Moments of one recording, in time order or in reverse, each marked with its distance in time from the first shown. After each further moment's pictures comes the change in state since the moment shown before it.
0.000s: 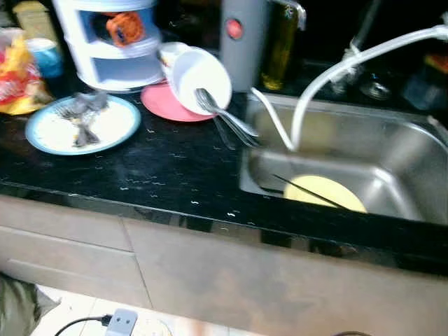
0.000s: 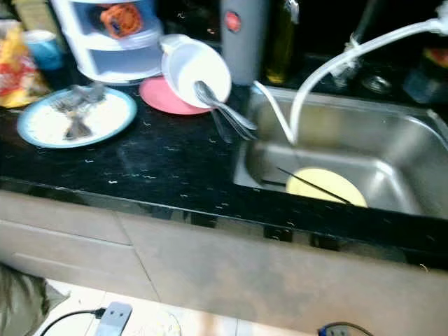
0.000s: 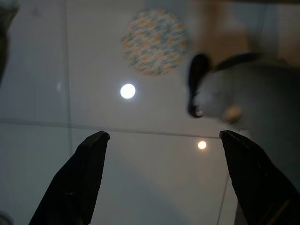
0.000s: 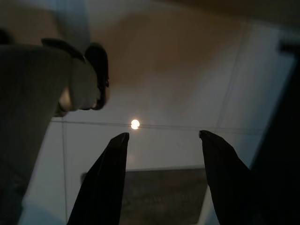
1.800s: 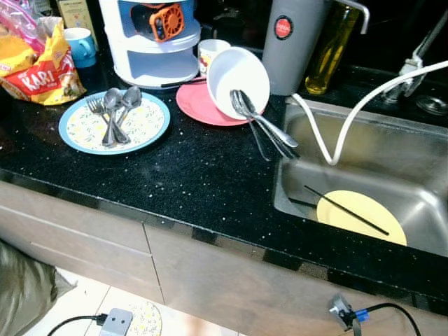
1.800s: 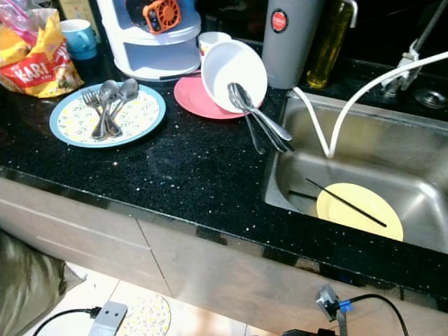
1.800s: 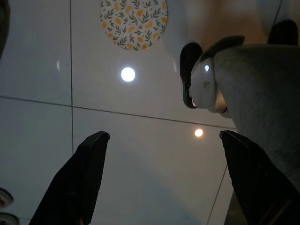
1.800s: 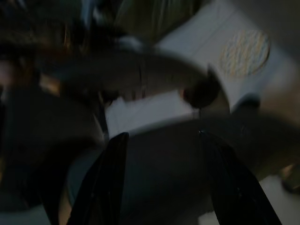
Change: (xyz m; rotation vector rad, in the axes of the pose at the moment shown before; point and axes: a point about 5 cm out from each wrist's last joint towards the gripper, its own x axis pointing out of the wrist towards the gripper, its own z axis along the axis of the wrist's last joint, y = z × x) left arm 0.001 -0.003 -0.001 0.043 0.018 -0.013; right arm -0.058 -0.016 0.043 -0.301 -0.220 1.216
